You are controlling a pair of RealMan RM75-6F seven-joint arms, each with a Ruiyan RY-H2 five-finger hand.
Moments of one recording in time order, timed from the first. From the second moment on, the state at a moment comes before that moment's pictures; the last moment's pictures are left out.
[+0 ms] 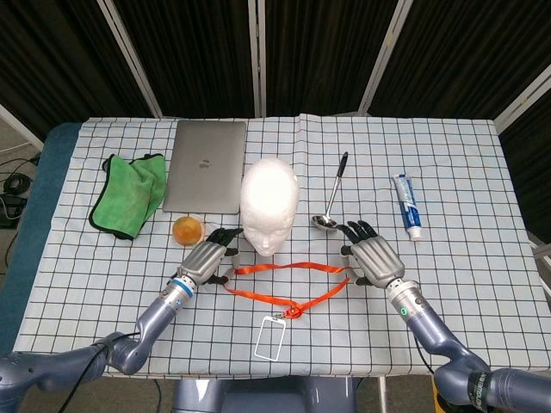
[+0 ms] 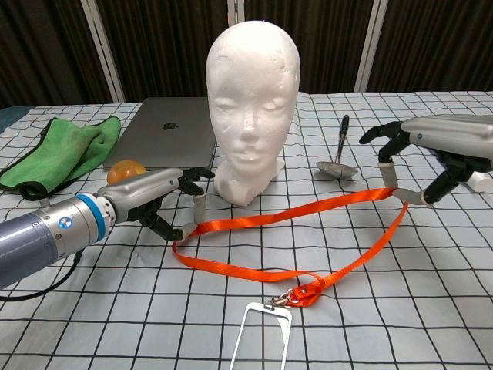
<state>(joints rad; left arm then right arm) -0.72 -1.80 -0.12 -1.17 1.34 0.87 -0.07 0.63 -1.33 0.10 -1.64 -1.24 0.96 -0.24</state>
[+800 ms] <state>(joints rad) -0.64 -1.55 -0.03 -1.35 1.64 1.23 -0.19 0.59 -1.22 0.05 -1.73 -1.65 1.17 -0.14</state>
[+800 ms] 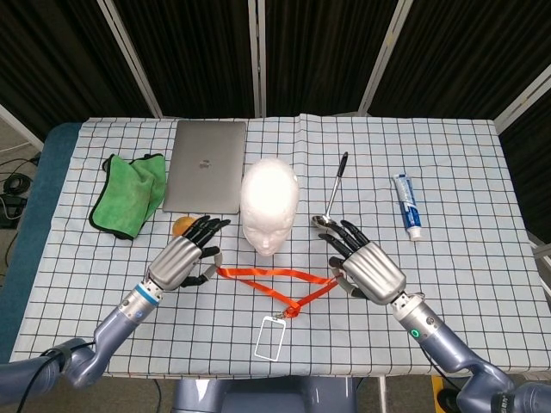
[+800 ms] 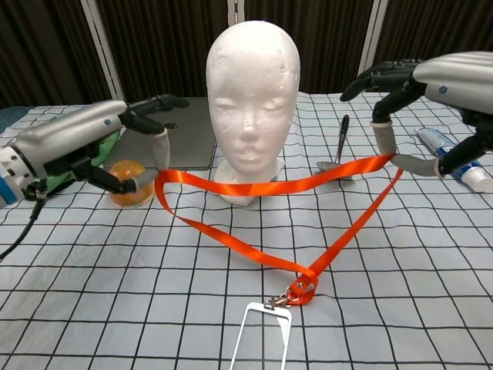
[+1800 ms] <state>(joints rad) -0.72 -1.31 -0.28 -1.66 1.39 1.17 -0.12 0.69 -1.09 0.33 -1.93 -1.37 1.16 -0.03</state>
